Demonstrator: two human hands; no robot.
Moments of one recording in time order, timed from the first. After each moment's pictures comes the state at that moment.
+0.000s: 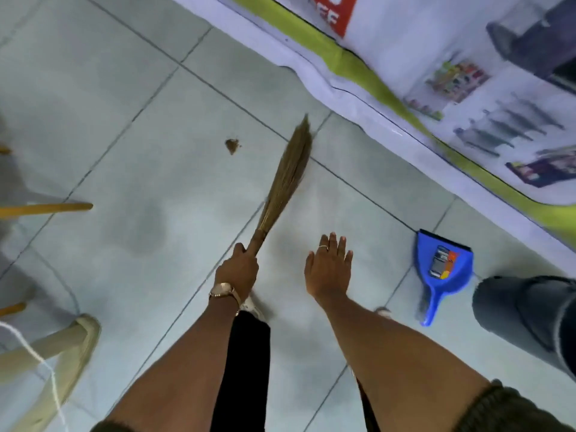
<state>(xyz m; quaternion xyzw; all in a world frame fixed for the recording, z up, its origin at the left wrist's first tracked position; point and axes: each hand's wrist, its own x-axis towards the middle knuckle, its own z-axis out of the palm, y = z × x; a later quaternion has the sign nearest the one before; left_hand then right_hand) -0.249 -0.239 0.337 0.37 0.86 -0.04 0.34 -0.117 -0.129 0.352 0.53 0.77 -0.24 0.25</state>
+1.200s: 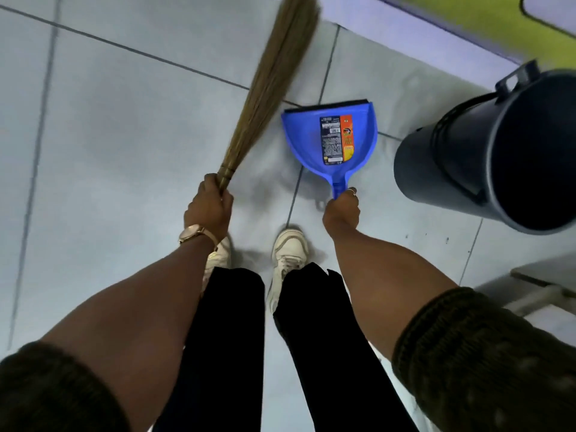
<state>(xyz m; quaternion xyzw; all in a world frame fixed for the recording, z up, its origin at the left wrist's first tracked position) 0.036 -0.102 0.117 0.39 0.85 0.07 0.35 0.250 -0.016 0.106 0.84 0.43 -0.33 0.11</state>
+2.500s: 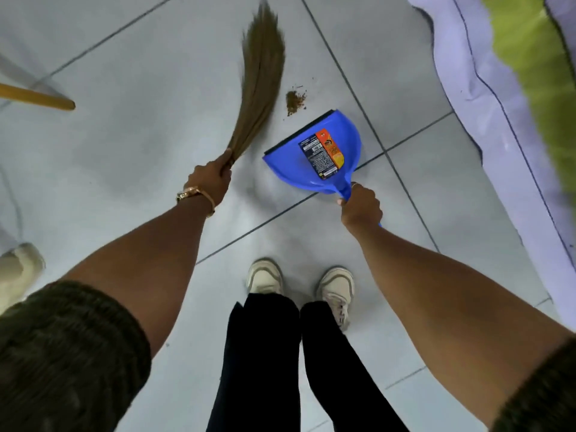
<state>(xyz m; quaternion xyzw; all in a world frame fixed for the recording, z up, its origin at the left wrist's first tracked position) -0.484 -0.235 0.089 0.09 0.93 0.09 0.35 -0.324 -0.002 0.107 0.47 0.79 -0.26 0.28</state>
